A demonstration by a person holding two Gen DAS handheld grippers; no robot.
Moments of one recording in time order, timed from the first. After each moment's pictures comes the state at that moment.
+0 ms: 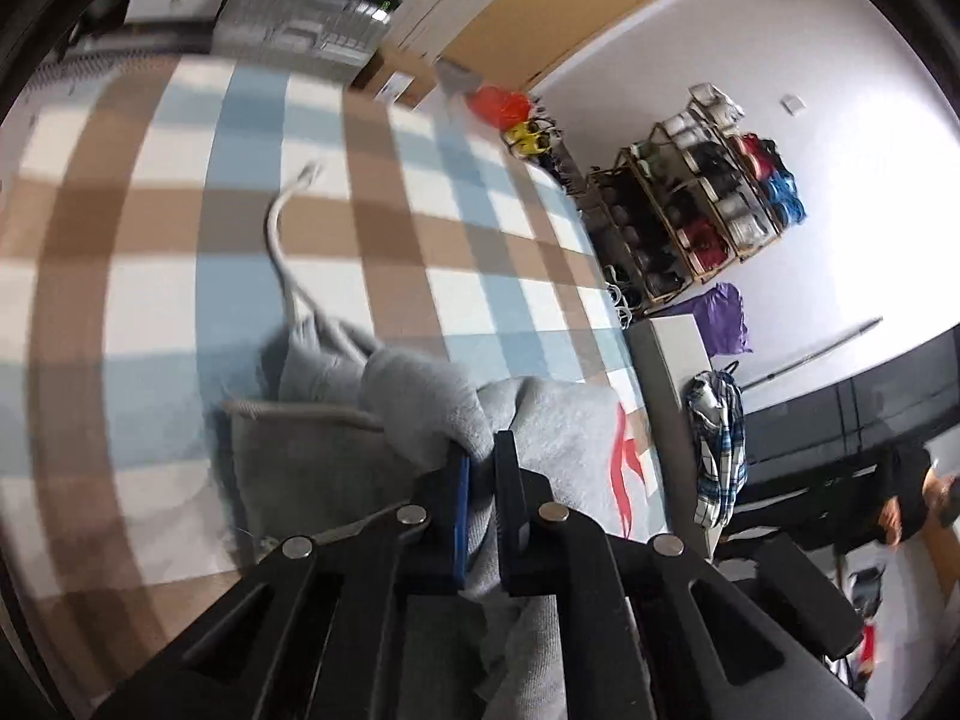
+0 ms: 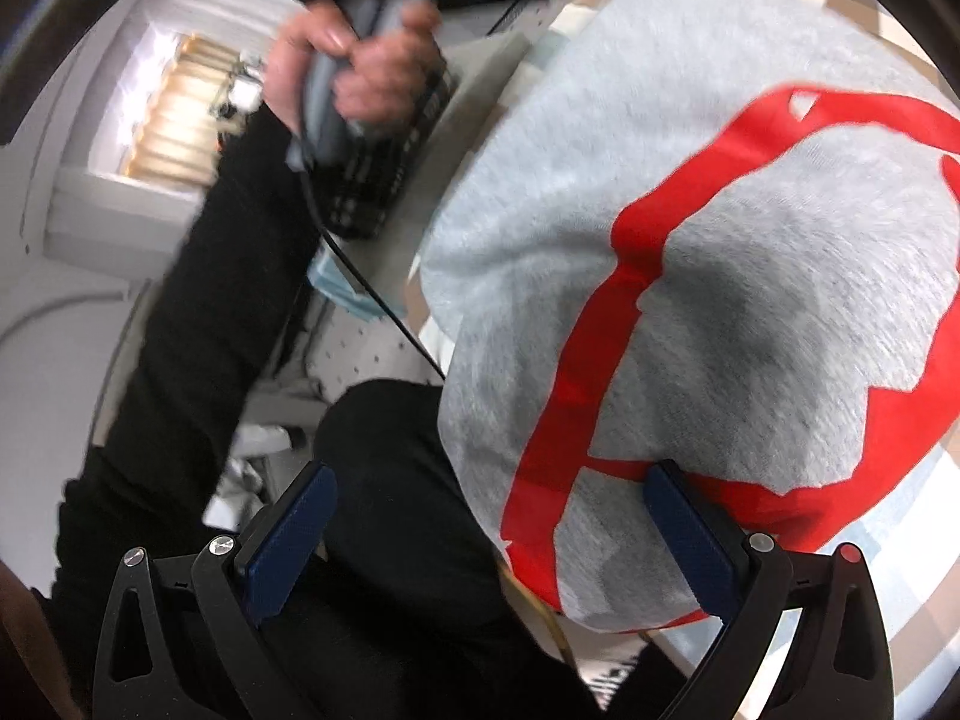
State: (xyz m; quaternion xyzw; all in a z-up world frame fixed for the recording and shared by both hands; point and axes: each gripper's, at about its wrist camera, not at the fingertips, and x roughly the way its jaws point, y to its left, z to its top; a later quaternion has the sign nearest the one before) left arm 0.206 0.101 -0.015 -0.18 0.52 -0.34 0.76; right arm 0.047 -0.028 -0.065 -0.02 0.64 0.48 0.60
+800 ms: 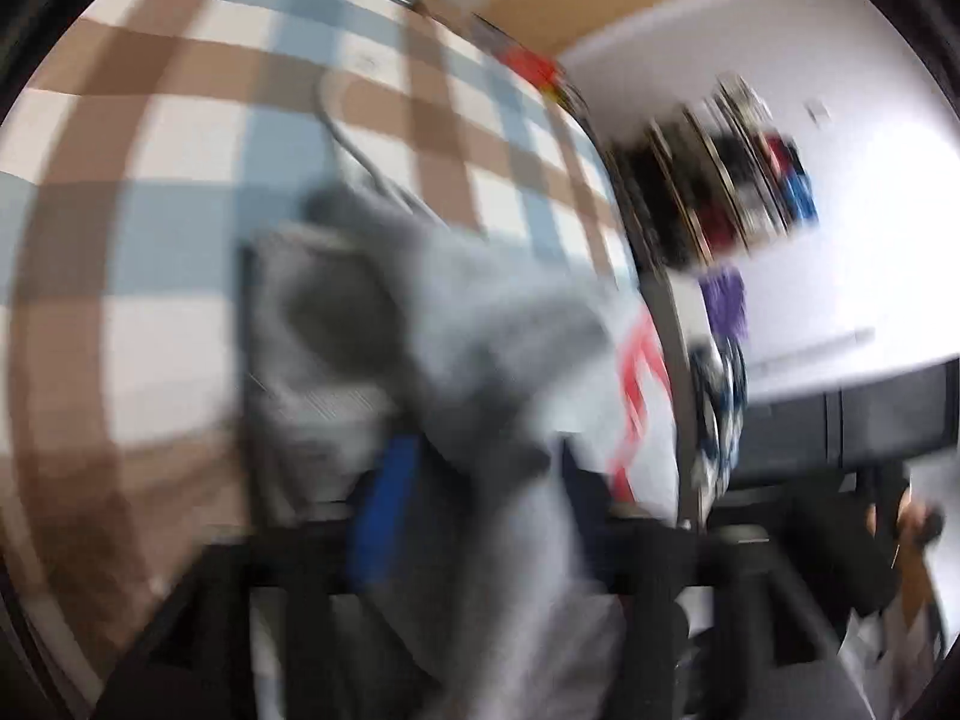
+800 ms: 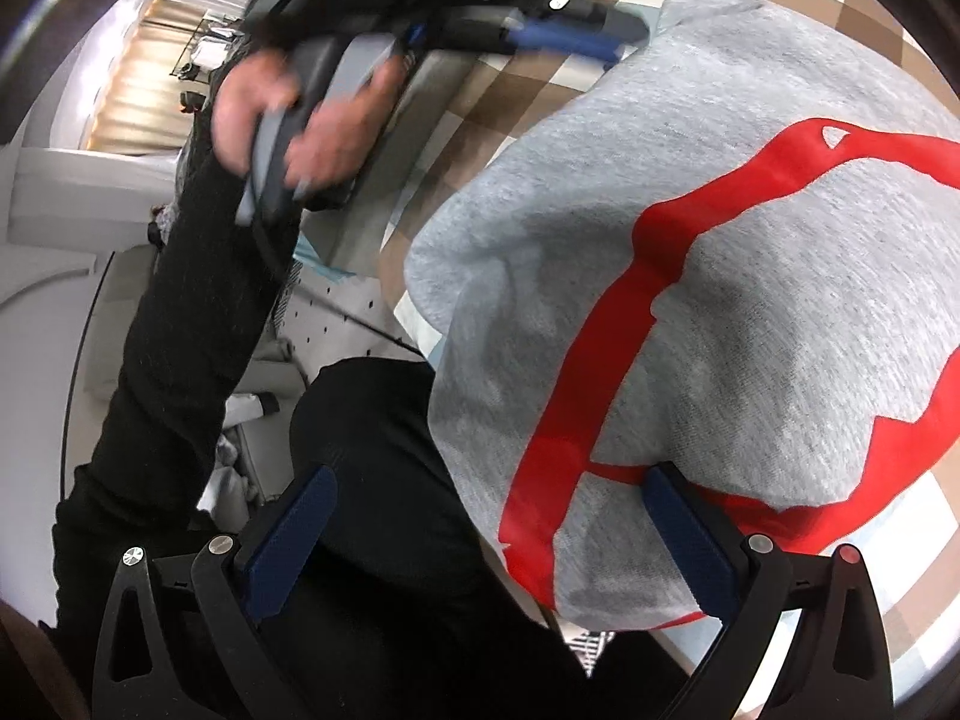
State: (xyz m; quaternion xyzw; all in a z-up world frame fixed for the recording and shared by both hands) left arm 0.163 0.100 -0.074 -0.22 0.57 -0.35 0.71; right arm 0.054 -0.008 -0.069 -0.06 0.67 0.45 0.59
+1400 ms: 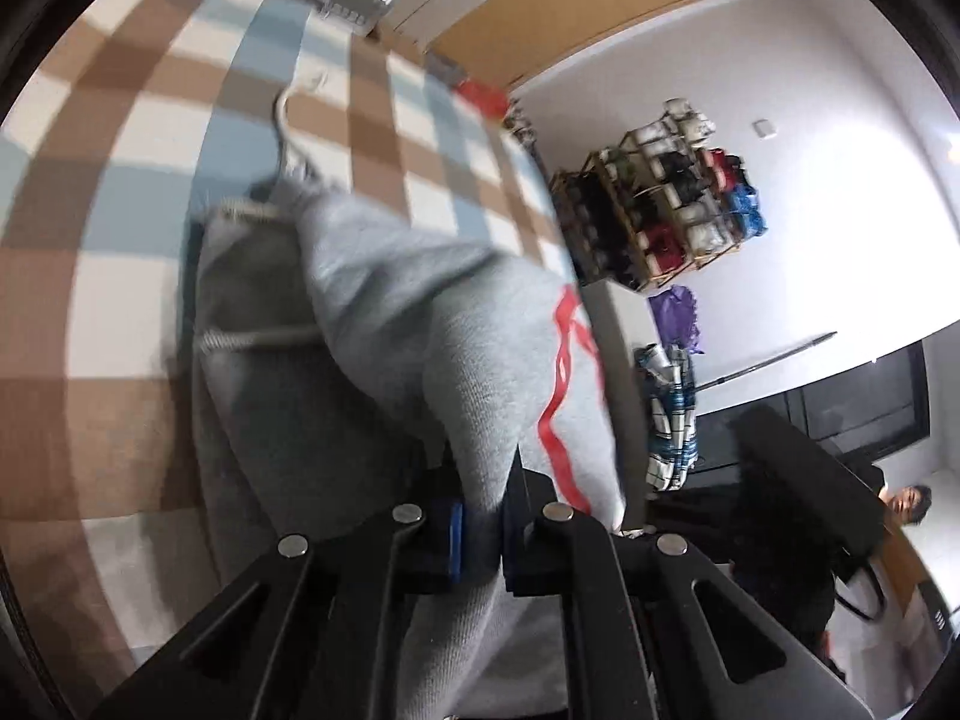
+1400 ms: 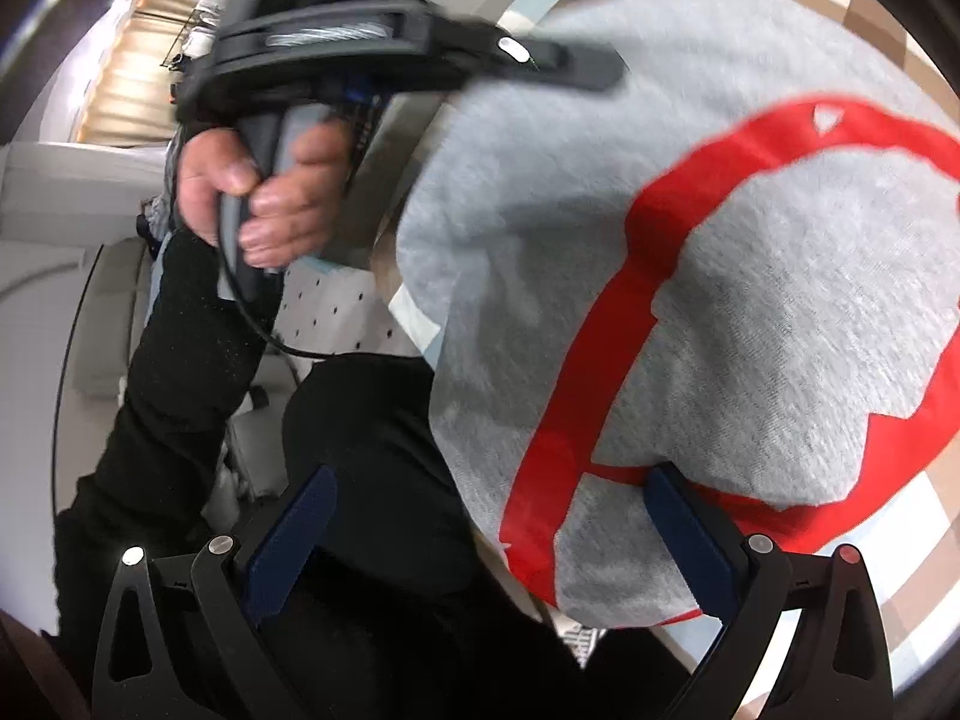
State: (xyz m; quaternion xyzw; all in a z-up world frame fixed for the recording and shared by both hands) left arm 0.137 0.120 -0.056 -0.26 0.51 -0.38 0.73; right arm 0.056 0.006 -0.069 -0.08 0.68 0.44 0.58
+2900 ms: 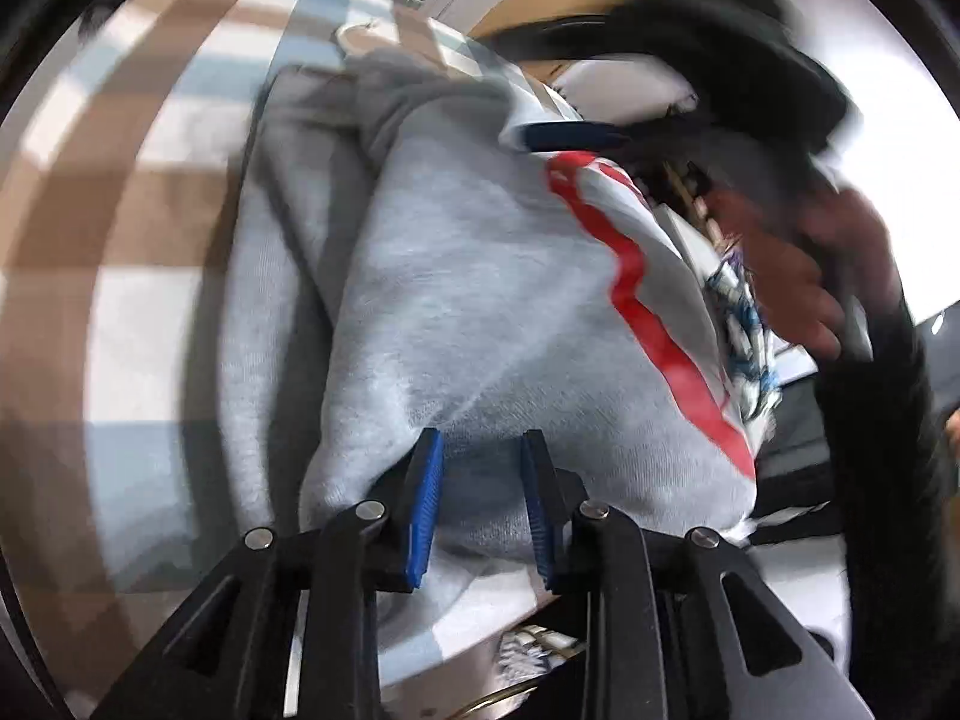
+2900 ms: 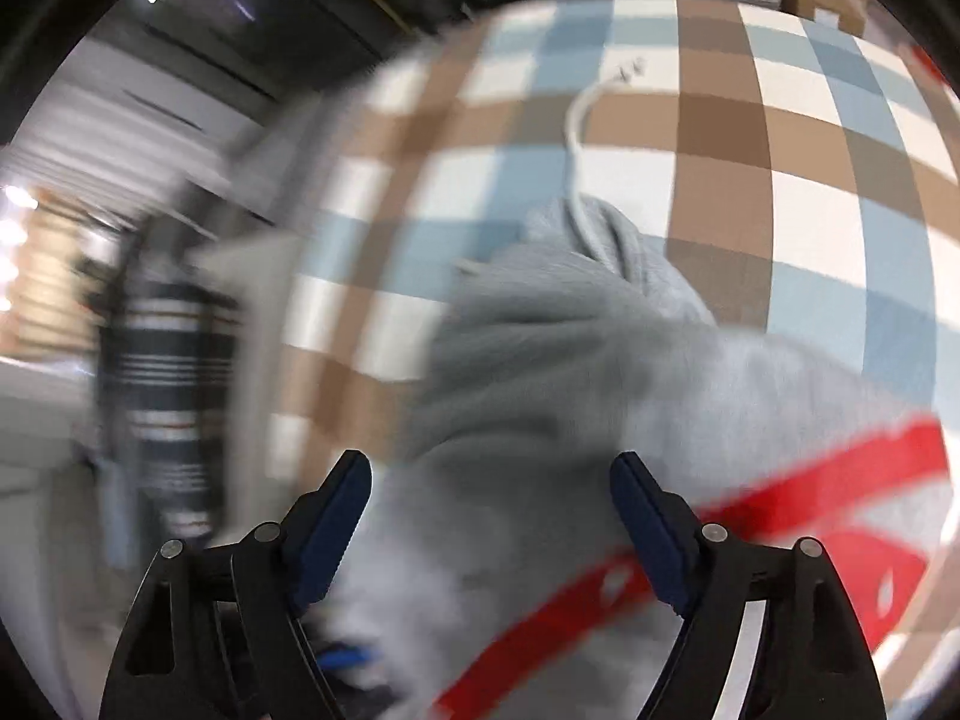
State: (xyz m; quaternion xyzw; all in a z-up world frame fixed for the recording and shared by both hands) left arm 0.037 0.116 -0.117 -0.22 0.51 -0.31 0.77; right arm 0.202 -0.034 -0.071 0.07 0.60 0.32 0.73
